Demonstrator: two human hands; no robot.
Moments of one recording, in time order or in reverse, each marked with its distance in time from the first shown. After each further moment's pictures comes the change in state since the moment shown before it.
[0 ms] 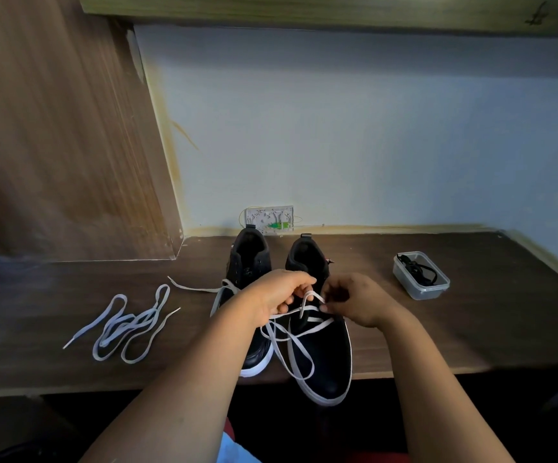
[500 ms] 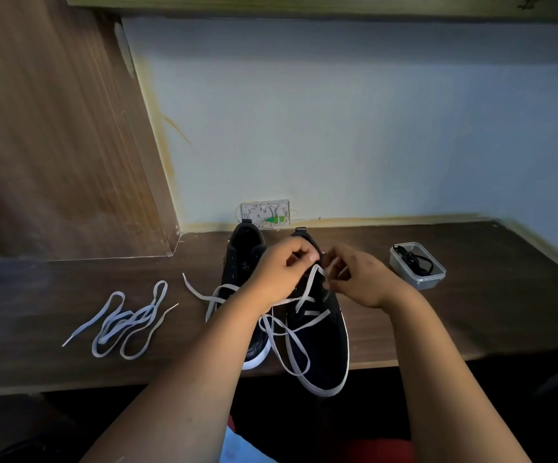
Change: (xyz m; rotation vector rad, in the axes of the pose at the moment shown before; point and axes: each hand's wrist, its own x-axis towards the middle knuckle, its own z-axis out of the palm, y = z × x) left_hand 0.001 0.003 0.006 0.211 0.247 0.565; right_hand -0.008 -0.018 -0.020 -0.001 0.084 -0.022
